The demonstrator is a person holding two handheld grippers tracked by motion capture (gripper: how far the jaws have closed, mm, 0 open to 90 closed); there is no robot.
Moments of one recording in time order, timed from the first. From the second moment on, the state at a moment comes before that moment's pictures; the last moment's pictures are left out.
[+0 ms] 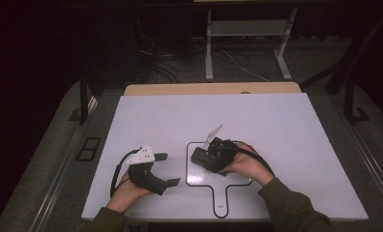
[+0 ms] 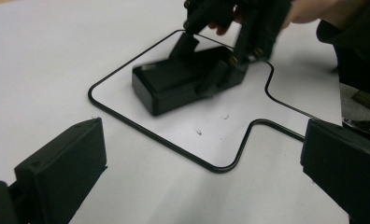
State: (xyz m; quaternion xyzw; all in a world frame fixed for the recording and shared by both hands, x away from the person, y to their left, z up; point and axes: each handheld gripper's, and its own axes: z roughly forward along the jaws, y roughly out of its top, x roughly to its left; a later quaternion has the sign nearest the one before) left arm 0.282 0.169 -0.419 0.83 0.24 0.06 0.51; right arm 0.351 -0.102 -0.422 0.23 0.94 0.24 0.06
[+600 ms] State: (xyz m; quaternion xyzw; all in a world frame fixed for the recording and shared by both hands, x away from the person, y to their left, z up) left arm 0.282 0.169 -0.419 0.83 0.24 0.06 0.51; right arm 0.311 -0.064 -0.422 0.13 0.96 0.25 0.03
